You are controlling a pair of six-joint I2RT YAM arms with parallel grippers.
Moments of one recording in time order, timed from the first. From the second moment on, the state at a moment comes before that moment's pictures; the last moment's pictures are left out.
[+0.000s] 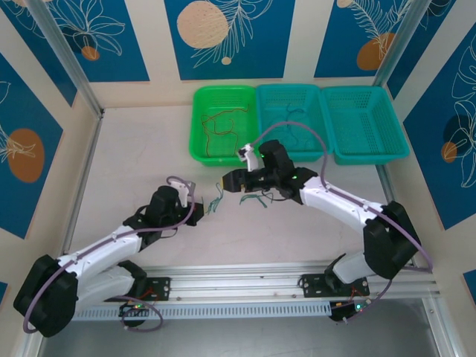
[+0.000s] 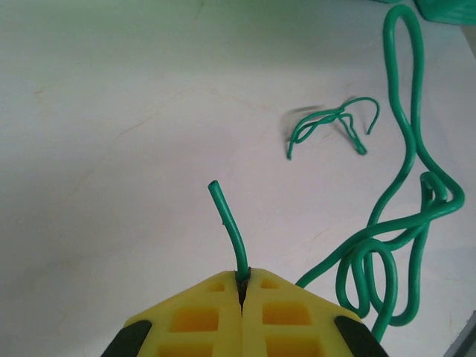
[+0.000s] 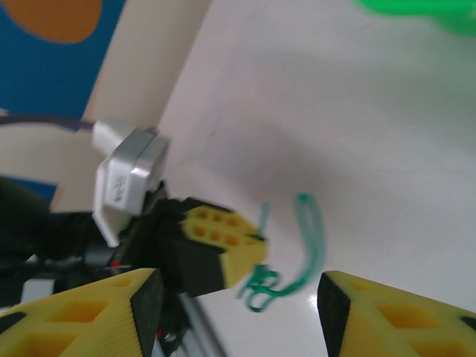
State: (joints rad) left arm -0.59 1.02 0.41 -0.03 0.22 -0.52; right arm 0.68 1.45 0.99 -0.15 -0.59 0.60
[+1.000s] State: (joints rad) left arm -0.61 0.99 0.42 -0.02 0.21 -0.52; right arm 0.68 1.50 0.90 -0.04 -0.47 0.71
